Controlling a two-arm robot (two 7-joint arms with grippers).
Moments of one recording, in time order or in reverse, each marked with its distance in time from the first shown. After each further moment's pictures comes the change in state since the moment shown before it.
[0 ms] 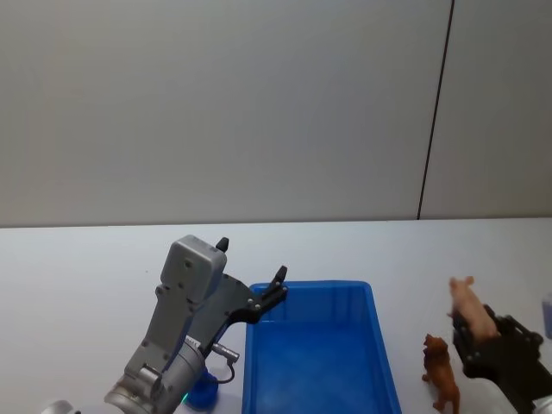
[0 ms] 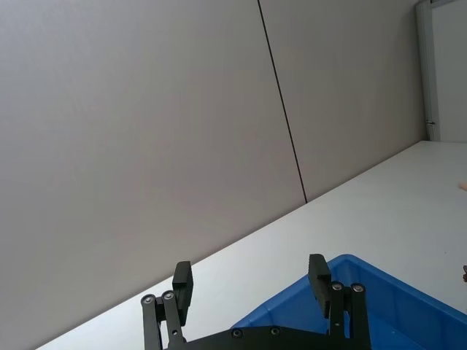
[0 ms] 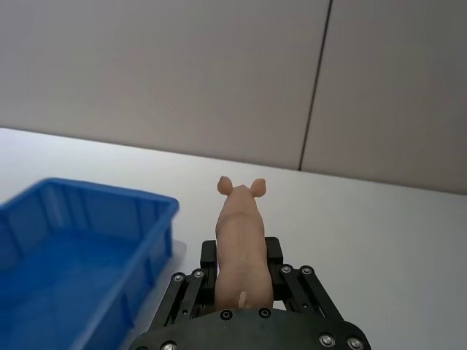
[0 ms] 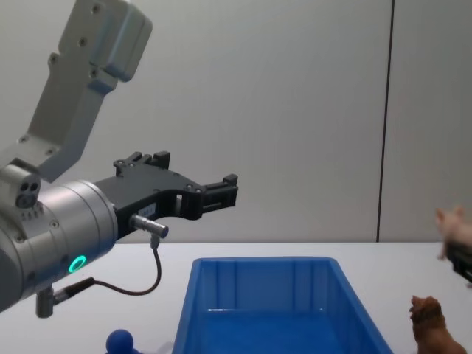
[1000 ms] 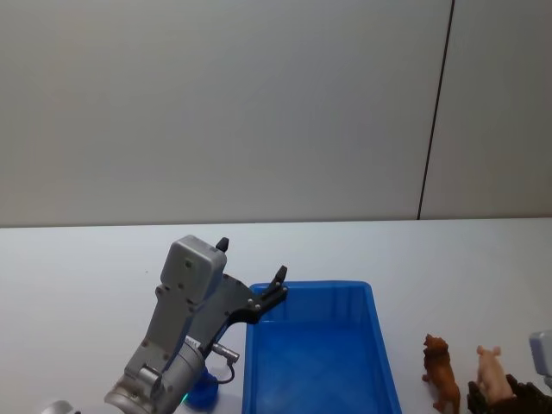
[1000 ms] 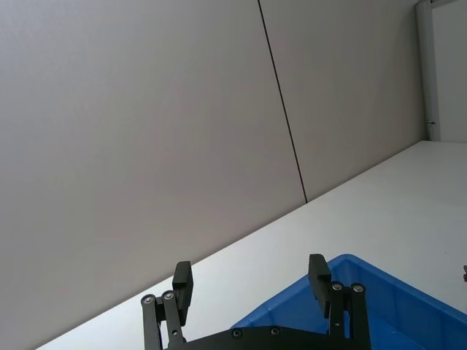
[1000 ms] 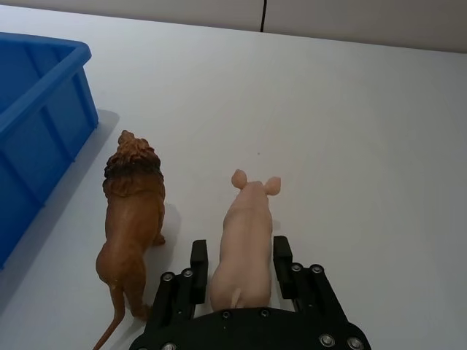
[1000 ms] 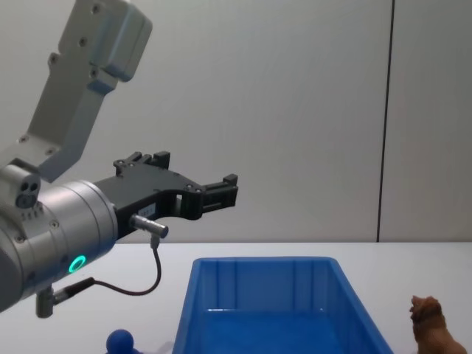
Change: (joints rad) left arm 0.000 0.000 0.000 0.000 0.000 0.000 0.000; right arm 0.002 0.001 -0.007 0.106 0.038 0.214 -0.094
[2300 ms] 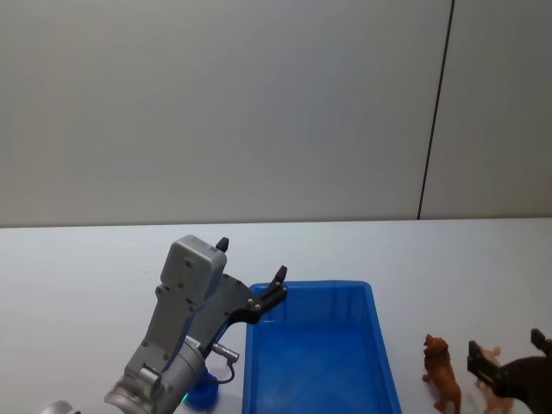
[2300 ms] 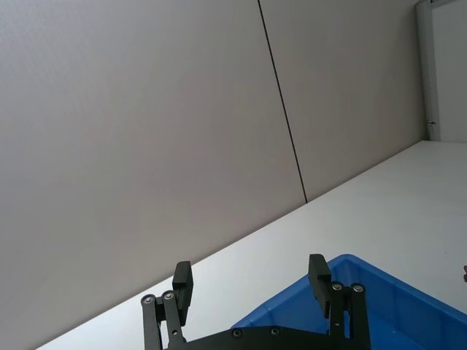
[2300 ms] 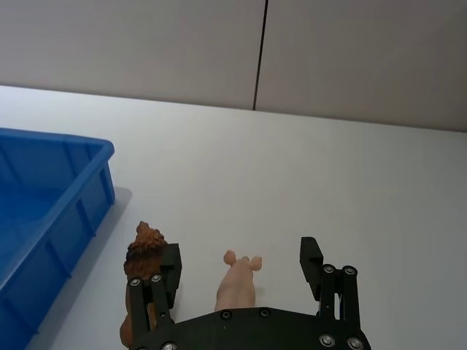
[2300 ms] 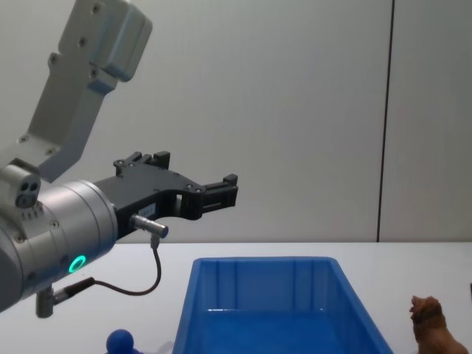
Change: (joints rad) left arm 0.000 0.000 0.000 0.000 0.000 0.000 0.000; right arm -0.024 0.053 0.012 -0.134 0.033 -0.057 -0.028
